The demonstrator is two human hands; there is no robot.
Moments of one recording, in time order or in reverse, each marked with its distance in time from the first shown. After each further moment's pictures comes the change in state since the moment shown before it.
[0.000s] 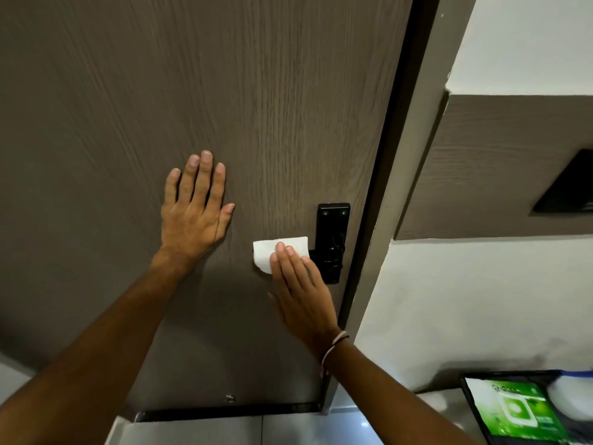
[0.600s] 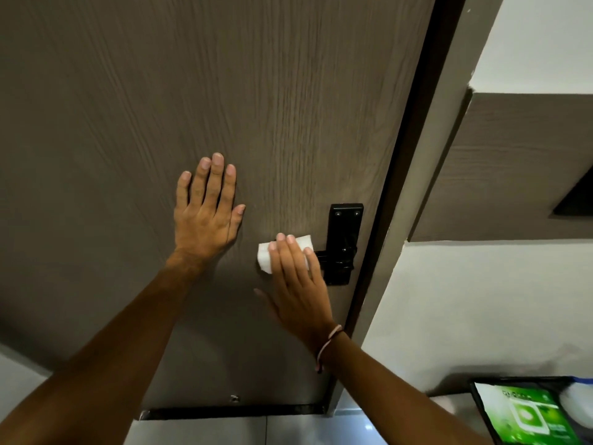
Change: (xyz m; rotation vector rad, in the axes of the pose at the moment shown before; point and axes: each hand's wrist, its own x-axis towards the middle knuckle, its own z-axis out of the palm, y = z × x) left_hand -0.006 0.005 0.004 -0.043 0.033 -0.039; right_hand 0.026 -0.020 -0.001 0.048 0.039 0.041
